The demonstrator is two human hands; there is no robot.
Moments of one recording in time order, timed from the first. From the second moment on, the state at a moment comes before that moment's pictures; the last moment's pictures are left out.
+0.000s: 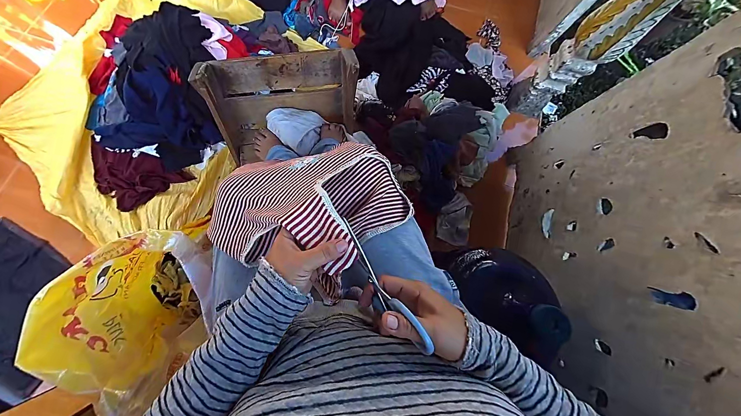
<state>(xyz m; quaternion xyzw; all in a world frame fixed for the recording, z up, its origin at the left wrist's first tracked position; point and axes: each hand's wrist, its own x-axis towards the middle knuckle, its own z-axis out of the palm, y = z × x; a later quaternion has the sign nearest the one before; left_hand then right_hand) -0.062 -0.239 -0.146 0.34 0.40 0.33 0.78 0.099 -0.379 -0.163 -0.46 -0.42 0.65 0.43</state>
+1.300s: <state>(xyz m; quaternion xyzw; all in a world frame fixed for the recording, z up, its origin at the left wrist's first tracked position) -0.058 -0.248 -0.124 0.38 0.53 0.20 0.74 0.102 -0.378 -0.162 -0.51 -0.42 0.64 0.40</state>
